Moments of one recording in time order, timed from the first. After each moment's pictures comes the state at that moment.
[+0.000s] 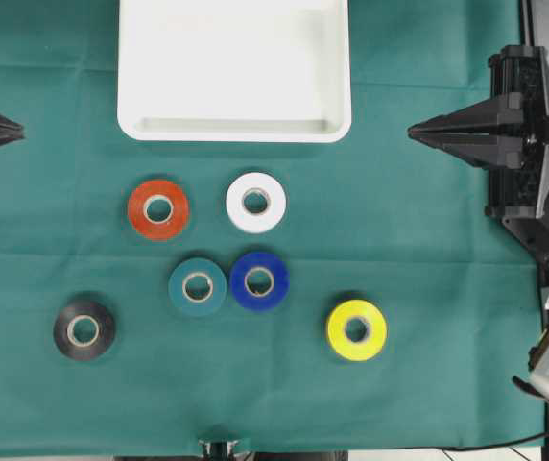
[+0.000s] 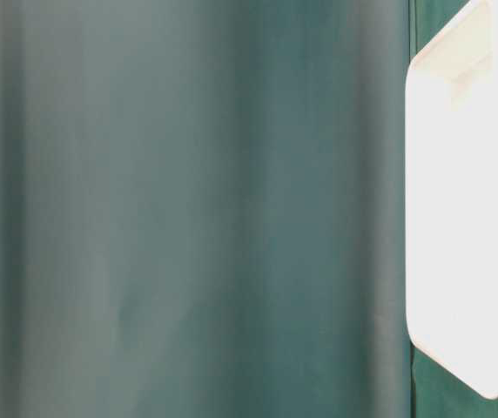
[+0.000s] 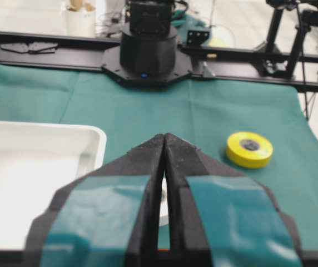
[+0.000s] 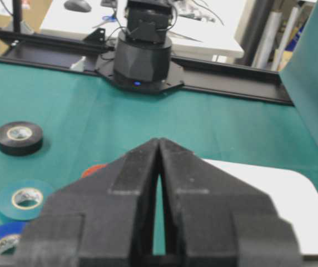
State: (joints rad) left arm -0.02 -0.96 1.22 -0.02 -0.29 -0.05; right arm -0.01 -0.96 1.22 -0.01 -0.29 0.01
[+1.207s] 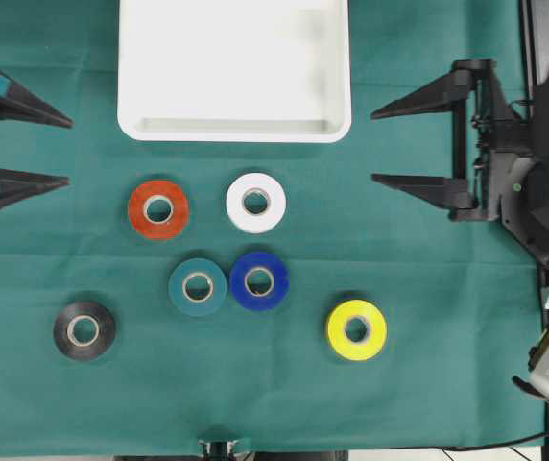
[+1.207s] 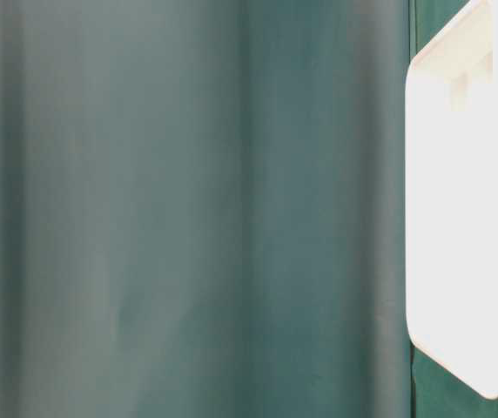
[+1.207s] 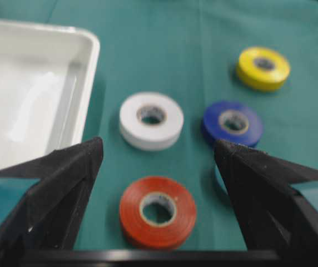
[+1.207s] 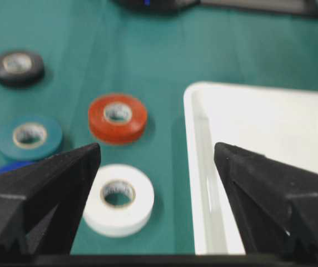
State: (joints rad) left arm -0.02 -0.68 1.15 -0.02 -0.21 -0.11; right arm -0.02 -0.72 1.17 -0.01 -0.23 0.06
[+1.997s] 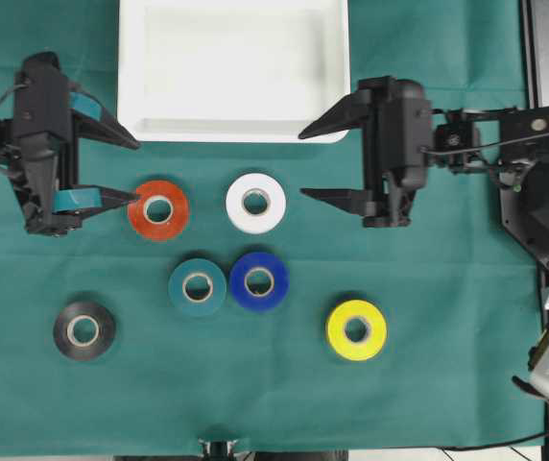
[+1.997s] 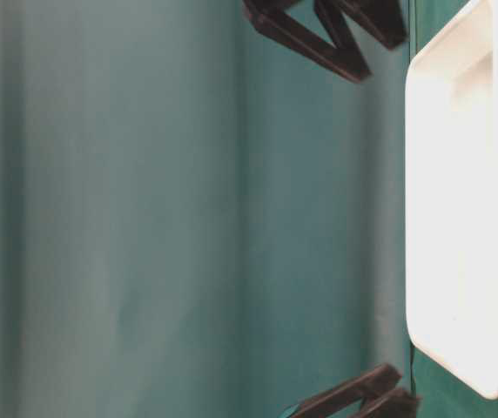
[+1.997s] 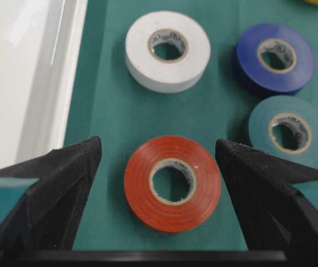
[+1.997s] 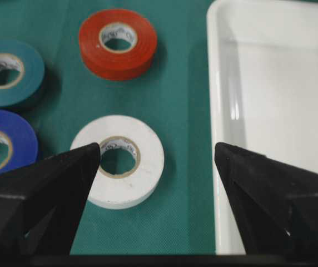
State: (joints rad) left arm -0.01 -0.30 0.94 -0.02 -0.07 -0.11; right arm -0.02 -0.31 0.97 -0.01 -0.15 0.06
